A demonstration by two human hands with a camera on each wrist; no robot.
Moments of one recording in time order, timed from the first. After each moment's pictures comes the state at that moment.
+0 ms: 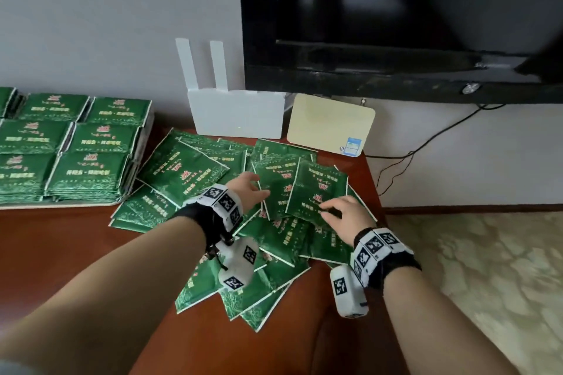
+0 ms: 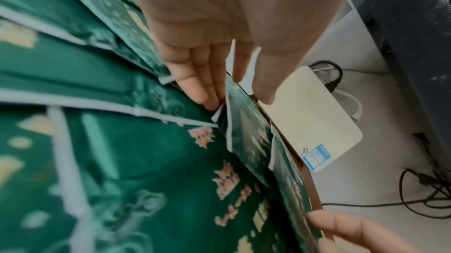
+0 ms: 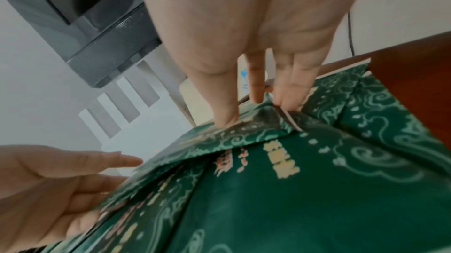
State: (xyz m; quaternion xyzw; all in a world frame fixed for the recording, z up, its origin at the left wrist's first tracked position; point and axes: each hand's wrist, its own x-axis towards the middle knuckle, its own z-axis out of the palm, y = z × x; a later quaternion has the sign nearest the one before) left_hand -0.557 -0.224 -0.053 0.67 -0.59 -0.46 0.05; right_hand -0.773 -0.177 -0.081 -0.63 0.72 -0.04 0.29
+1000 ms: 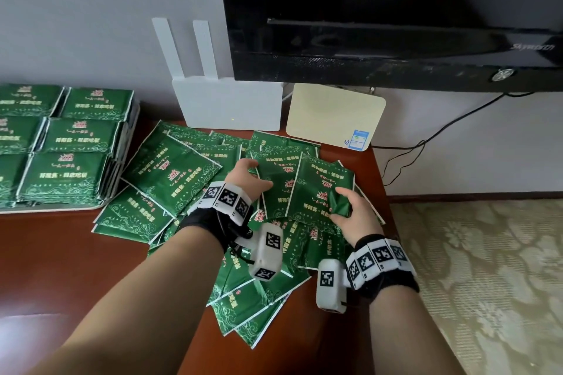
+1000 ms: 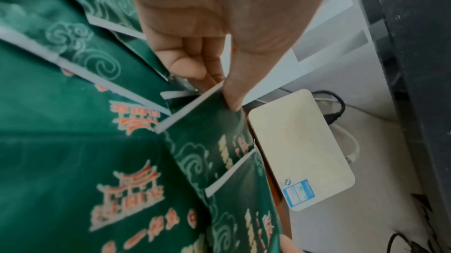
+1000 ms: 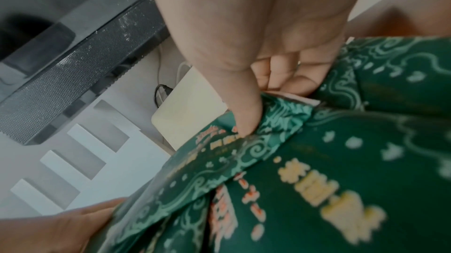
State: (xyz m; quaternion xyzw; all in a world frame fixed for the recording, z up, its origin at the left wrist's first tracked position) left_hand -0.576 -0.258 -0.073 0.72 -0.48 -0.49 0.14; right_hand -0.780 -0.192 -0.105 -0.51 0.76 -0.17 0.37
